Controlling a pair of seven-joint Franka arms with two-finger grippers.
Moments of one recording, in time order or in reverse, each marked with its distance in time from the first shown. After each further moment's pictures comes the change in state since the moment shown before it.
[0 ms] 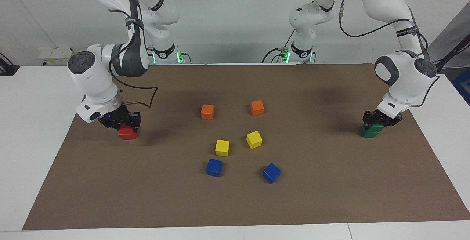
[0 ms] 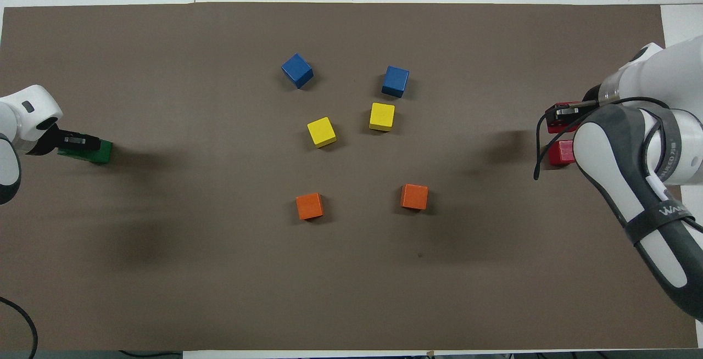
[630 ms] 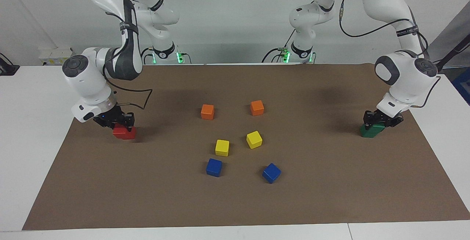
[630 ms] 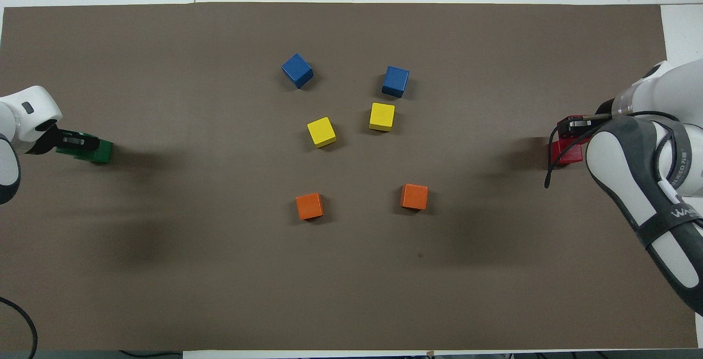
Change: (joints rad) left arm 0.001 0.000 0.000 0.000 -0.001 0.011 0.062; right arm -0.056 -0.018 0.000 -0.067 0.000 0.021 -0.009
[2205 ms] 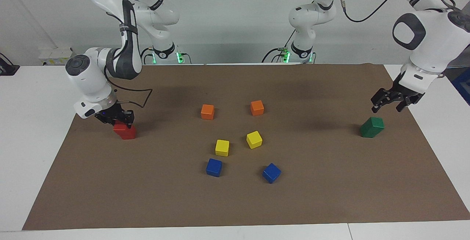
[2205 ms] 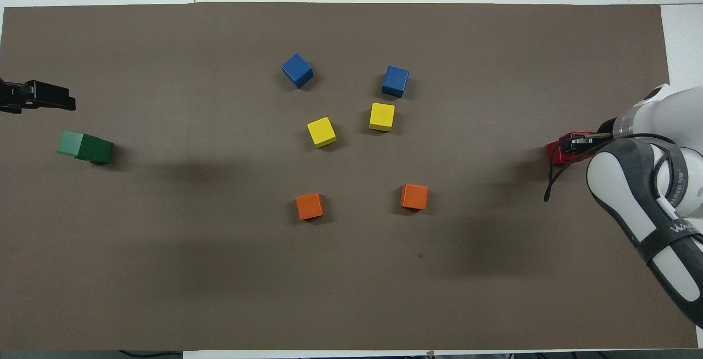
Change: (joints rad) left arm -0.094 -0.144 -0.027 0.326 -0.036 -0.462 -0.346; right arm -0.025 -0.042 0.000 -0.120 0.000 0.080 -0.008
